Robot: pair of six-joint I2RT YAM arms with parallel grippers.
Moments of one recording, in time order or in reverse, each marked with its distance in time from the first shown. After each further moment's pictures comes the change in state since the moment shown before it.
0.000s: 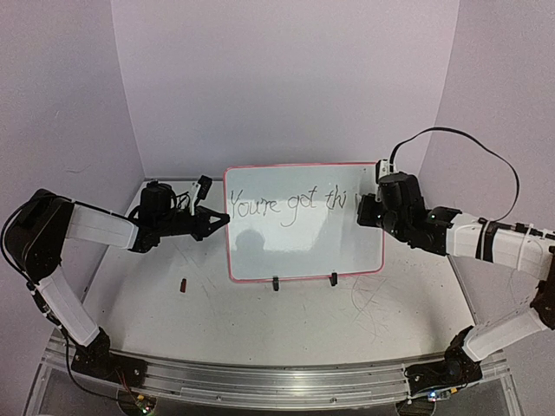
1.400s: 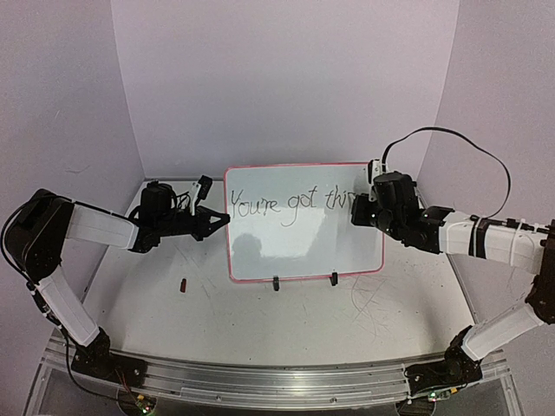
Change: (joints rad) left arm -0.003 0.000 0.000 0.000 -0.007 0.001; right arm -0.007 0.054 0.014 0.061 -0.060 -0.024
